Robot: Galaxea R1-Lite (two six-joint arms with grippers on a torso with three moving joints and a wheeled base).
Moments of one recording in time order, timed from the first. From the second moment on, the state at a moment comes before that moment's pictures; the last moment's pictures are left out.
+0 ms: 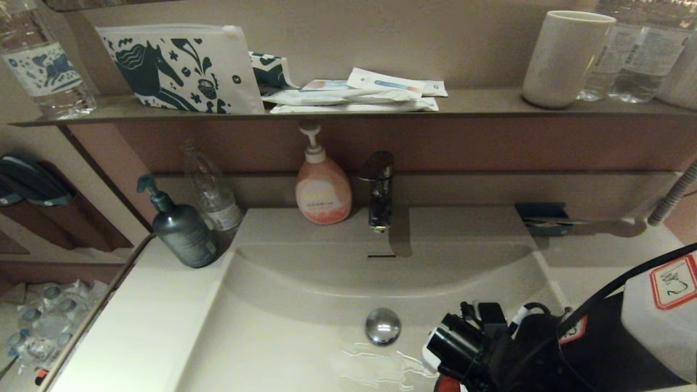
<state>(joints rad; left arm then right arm) 0.00 0.00 0.00 -0.03 -0.04 0.06 0.80 2.11 -0.85 0.30 -0.42 0.96</state>
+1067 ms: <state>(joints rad) 0.00 0.00 0.00 -0.03 -0.04 0.06 1.00 2.28 -1.23 0.28 -0.22 0.99</state>
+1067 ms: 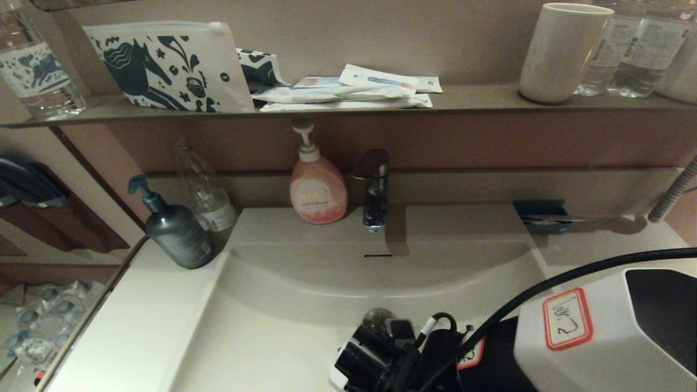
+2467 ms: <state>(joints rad) 0.00 0.00 0.00 -0.03 -0.04 0.06 1.04 2.68 -1.97 0.02 -0.60 0.56</state>
